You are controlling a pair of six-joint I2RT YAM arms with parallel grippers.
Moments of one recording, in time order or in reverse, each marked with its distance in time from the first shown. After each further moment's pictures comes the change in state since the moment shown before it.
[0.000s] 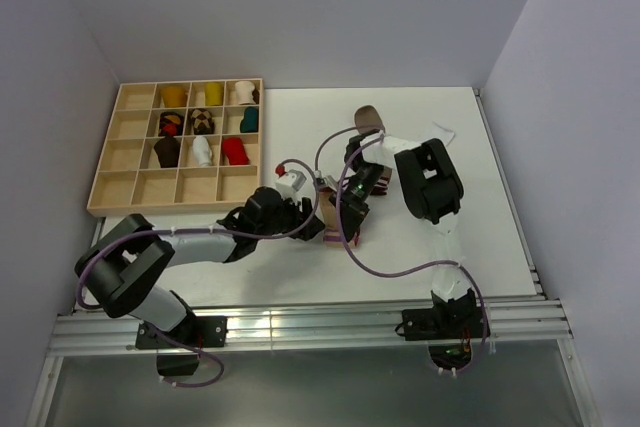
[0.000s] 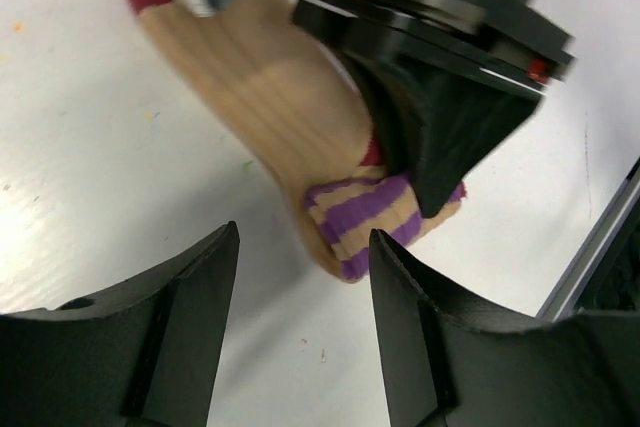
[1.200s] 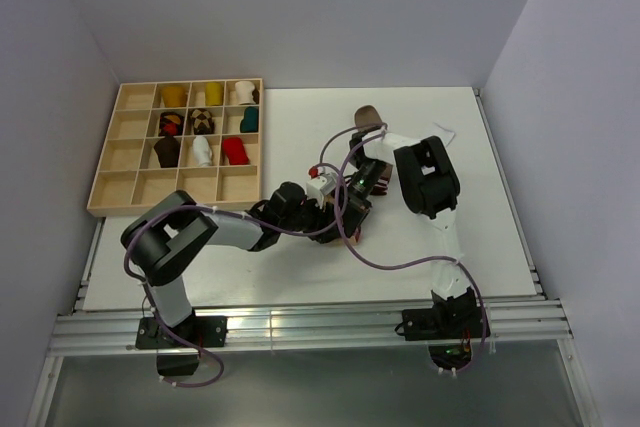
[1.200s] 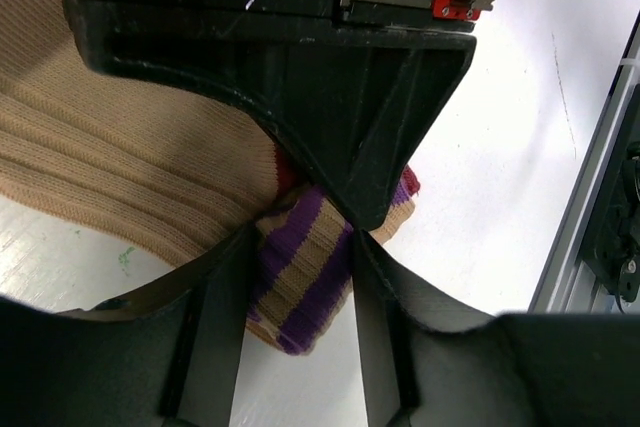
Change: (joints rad) left arm -0.054 0.265 0.166 0.077 0.208 0.124; right arm -0.045 0.094 0.098 -0.094 -0.022 0.084
